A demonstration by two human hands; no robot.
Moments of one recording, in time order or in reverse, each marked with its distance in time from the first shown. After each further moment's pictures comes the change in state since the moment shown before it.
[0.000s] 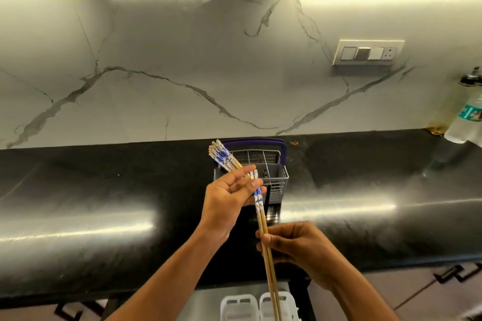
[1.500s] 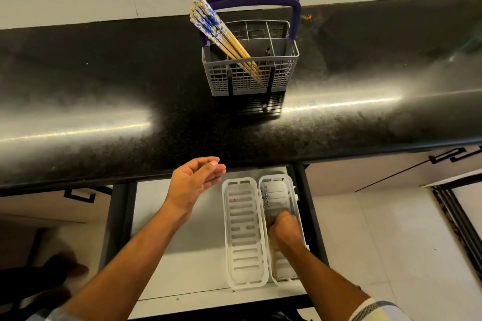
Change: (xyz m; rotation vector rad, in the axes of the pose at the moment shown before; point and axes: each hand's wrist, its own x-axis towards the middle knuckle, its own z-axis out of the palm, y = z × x) left_hand -0.085 -0.153 -0.114 0.108 0.180 -0.448; right_hand 0.011 0.298 0.038 -0.733 0.313 0.628
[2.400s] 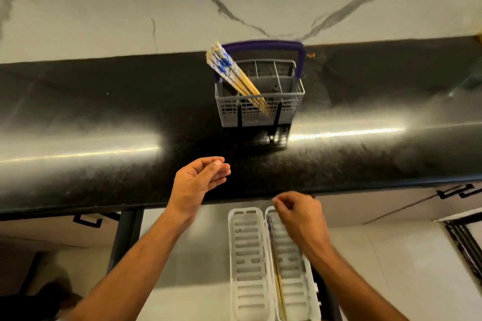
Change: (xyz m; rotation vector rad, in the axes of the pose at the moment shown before) left_hand 0.014 0.054 0.007 -0.015 0.007 0.128; right_hand -0.058 -0.082 -0.118 0.216 0.258 -0.455
